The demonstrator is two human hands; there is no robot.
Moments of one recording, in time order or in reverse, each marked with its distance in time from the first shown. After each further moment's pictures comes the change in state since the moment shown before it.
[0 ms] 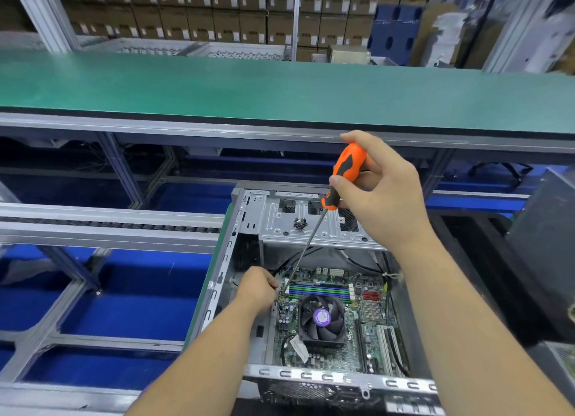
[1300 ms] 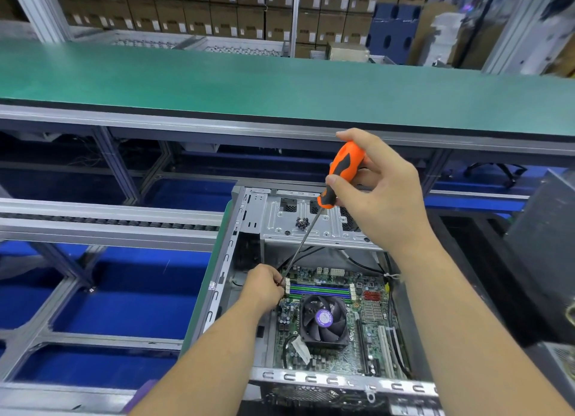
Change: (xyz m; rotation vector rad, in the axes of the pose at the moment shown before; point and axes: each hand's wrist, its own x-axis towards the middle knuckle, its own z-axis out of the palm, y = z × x) left_hand 0.005 0.001 0.007 -0.002 -0.040 0.085; right_hand -0.001 -0.006 0.010 0.001 -0.020 -0.046
